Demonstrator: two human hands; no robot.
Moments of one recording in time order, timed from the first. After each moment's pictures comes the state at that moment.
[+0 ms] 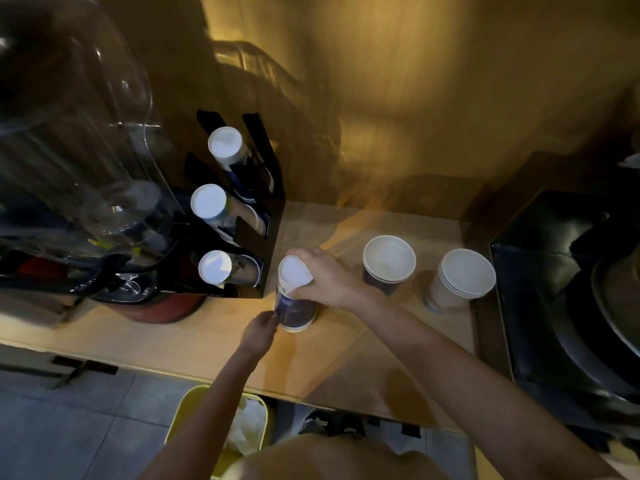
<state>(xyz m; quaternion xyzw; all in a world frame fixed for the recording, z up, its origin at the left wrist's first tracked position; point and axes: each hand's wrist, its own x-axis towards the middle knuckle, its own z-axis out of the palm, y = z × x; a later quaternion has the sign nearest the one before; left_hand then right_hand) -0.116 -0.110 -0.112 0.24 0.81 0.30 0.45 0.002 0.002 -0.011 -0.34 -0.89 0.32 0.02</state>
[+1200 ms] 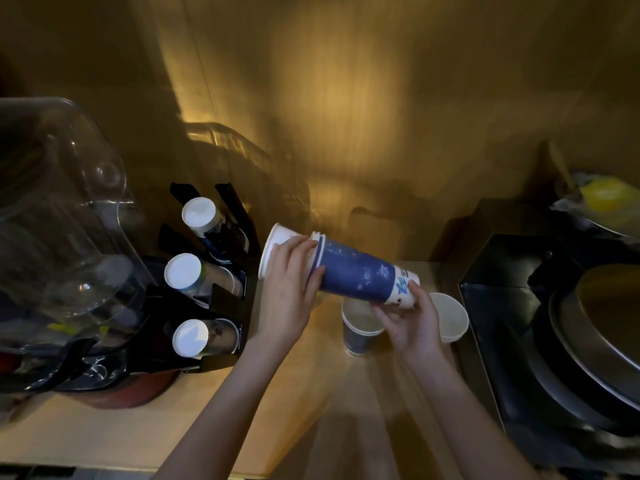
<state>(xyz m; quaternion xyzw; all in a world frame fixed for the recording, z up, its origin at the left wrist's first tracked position) -0.070 -0.013 0.044 0.62 0.65 0.44 0.03 0.109 0.032 -0.003 -0.37 -0.08 0.76 0.53</state>
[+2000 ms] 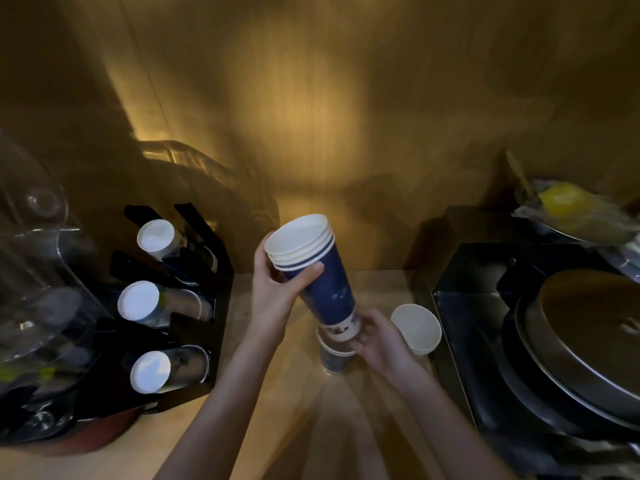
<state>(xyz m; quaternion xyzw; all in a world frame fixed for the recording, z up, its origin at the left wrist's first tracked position) -0.042 0.023 0.057 0.37 0.54 0.64 0.40 0.113 0.039 0.002 -0.45 -0.19 0.78 0.39</state>
